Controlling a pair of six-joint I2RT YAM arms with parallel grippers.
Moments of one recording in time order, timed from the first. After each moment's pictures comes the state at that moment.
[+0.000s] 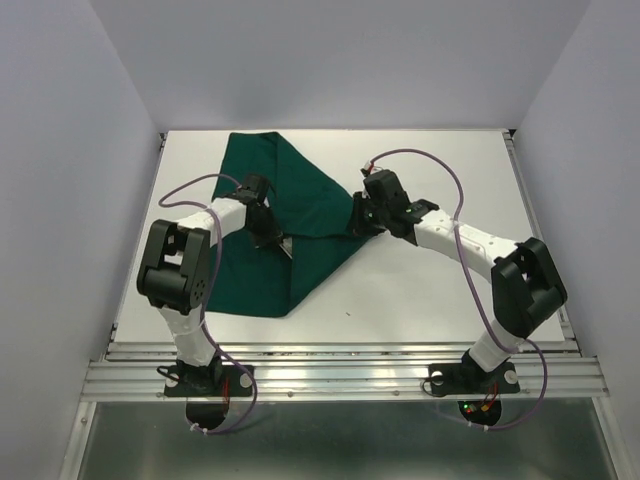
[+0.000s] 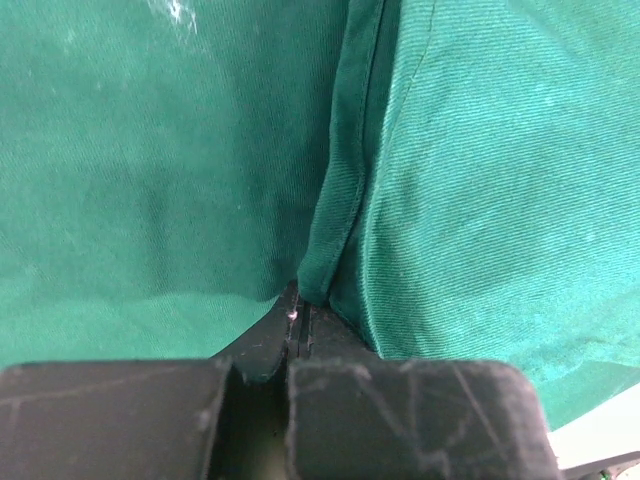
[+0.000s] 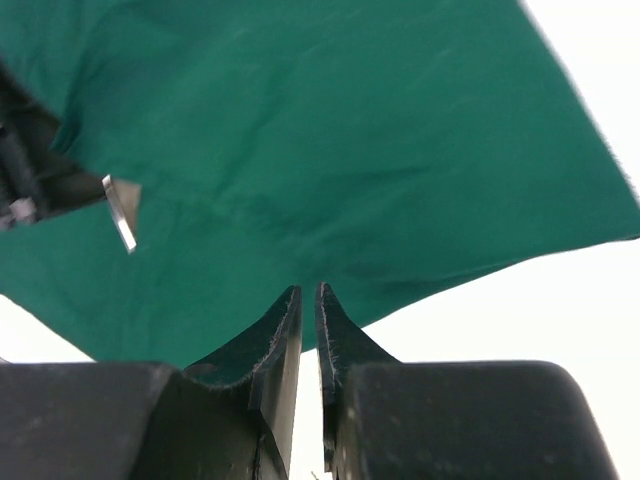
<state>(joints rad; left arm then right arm) -0.28 1.77 1.11 -0.53 0.12 -0.61 0.61 1.66 1.19 -0.28 -0.02 0.54</state>
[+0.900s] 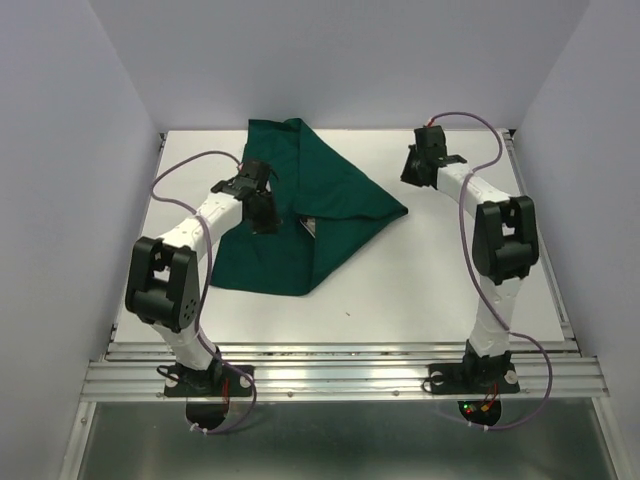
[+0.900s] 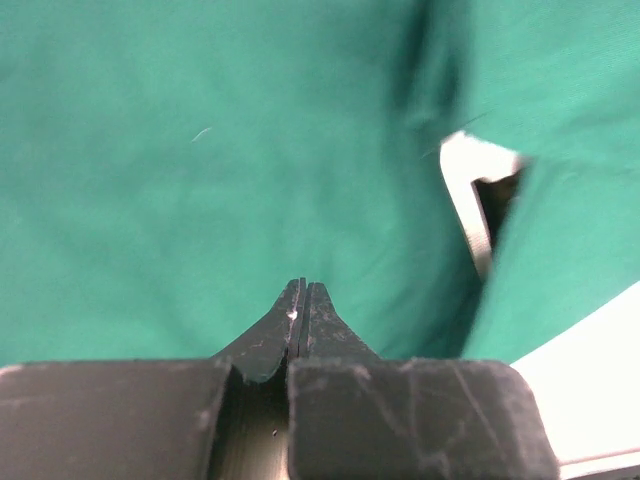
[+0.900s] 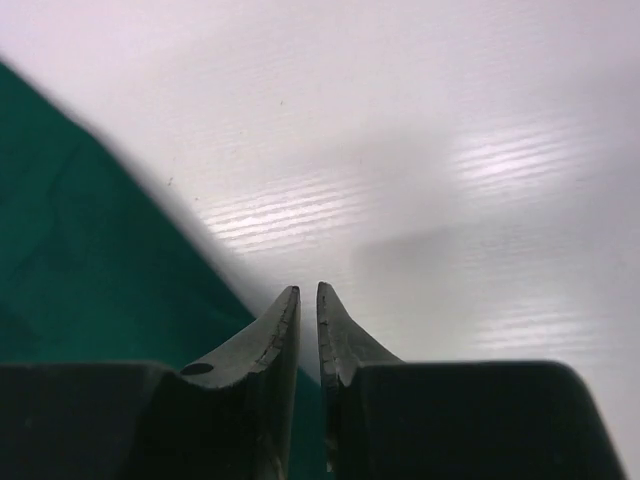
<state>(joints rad) -0.34 1.70 1.27 -0.63 0.03 -0.53 0.20 2.00 1.58 -0.32 0.09 0.46</state>
